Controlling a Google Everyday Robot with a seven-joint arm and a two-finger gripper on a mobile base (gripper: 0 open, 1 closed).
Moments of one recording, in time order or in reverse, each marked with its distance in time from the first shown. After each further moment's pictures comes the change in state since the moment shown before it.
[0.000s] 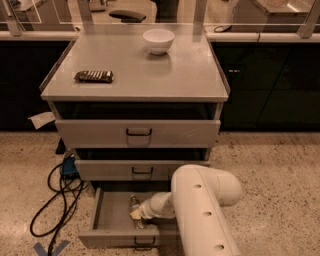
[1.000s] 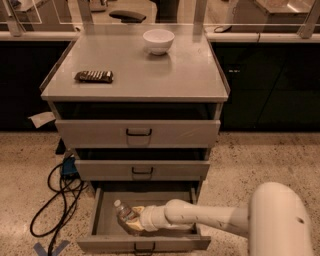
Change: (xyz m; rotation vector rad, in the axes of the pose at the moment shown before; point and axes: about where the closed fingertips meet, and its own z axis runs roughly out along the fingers) arm -0.025 0.111 -0.139 -0.273 -0.256 -0.400
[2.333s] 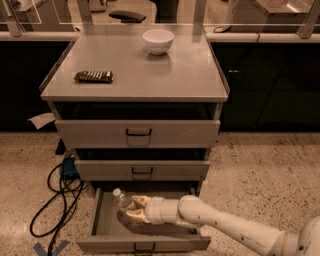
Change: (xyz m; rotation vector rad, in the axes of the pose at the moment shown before) arm -0.073 0.020 -0.078 0.017 -0.212 -0.212
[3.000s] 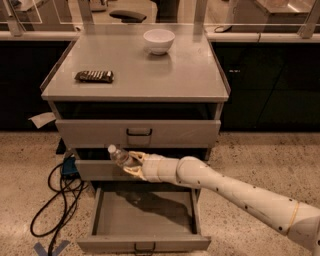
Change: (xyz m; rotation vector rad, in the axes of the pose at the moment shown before) arm -0.156 -0.113 -0.042 0.178 -0.024 -0.266
